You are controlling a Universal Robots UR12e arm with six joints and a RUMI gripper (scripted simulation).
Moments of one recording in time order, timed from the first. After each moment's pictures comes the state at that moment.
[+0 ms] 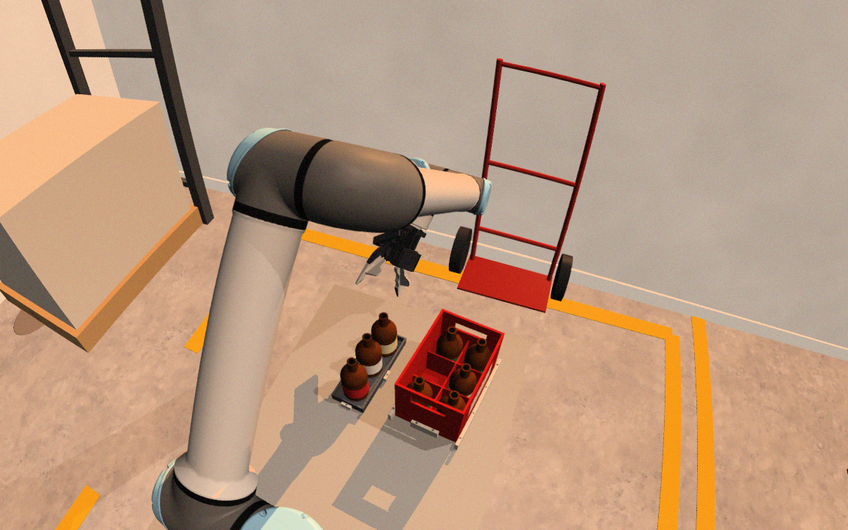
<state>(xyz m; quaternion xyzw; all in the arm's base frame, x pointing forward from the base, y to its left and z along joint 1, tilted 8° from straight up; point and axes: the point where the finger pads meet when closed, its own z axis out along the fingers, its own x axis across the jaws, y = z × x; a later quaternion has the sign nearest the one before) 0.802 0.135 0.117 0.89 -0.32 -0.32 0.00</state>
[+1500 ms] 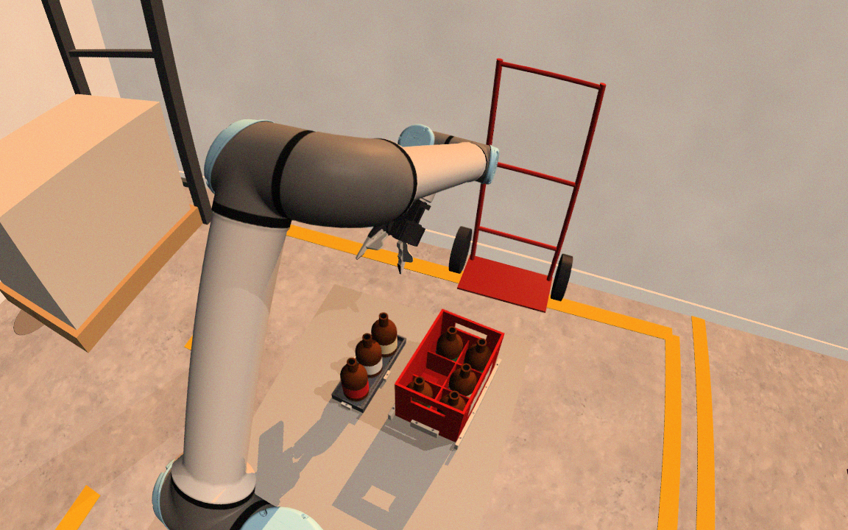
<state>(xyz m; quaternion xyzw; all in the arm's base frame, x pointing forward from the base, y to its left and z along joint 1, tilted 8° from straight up) 0.787 0.128 0.214 0.90 -0.32 -0.31 0.00</state>
